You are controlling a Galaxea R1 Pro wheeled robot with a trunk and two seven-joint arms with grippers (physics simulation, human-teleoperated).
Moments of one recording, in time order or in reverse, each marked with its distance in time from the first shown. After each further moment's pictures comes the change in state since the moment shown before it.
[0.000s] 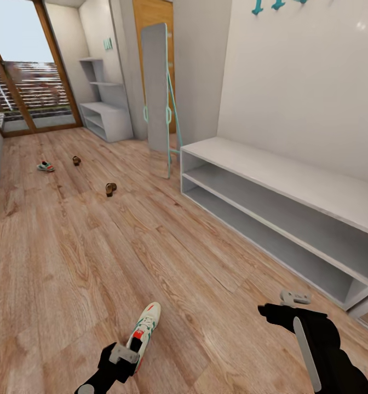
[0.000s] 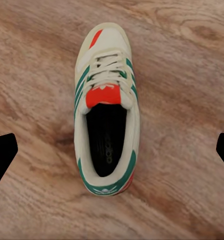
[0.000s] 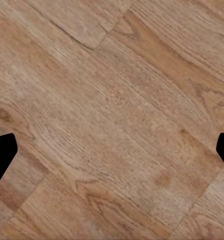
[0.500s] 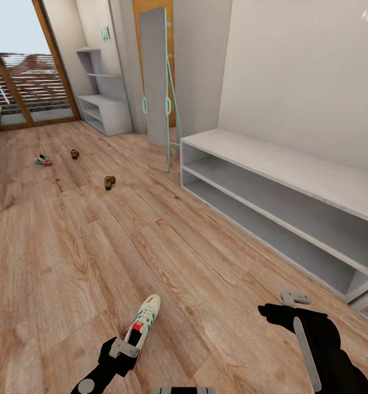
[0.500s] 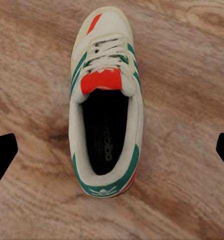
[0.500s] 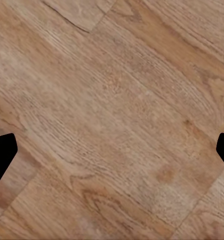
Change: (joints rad) left arm -0.001 0.005 0.000 -0.039 0.004 0.010 -0.003; right arm 0.000 0.000 -0.001 0.000 0.000 0.000 0.000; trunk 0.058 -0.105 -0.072
